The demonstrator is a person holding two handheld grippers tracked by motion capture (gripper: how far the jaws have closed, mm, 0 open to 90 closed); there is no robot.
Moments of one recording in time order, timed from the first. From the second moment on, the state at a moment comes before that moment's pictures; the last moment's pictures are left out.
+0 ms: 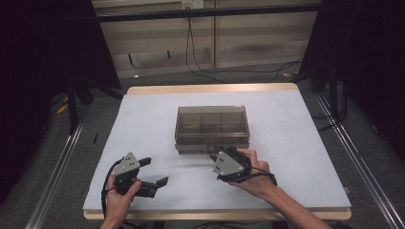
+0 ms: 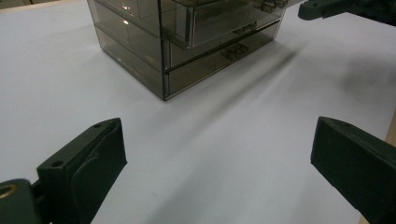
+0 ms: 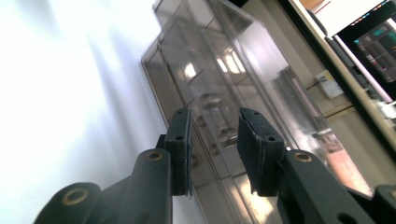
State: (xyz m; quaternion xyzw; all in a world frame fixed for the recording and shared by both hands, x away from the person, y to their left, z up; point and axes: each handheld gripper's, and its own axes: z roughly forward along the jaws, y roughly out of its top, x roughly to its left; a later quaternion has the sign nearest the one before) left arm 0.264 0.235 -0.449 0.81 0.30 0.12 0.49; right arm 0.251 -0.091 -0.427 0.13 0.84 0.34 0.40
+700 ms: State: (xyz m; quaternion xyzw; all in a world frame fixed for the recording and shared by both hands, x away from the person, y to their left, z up) left arm 0.264 0.235 -0.449 0.81 0.30 0.12 0.49; right arm 0.291 -0.141 -0.386 0.18 0.86 0.43 0.18
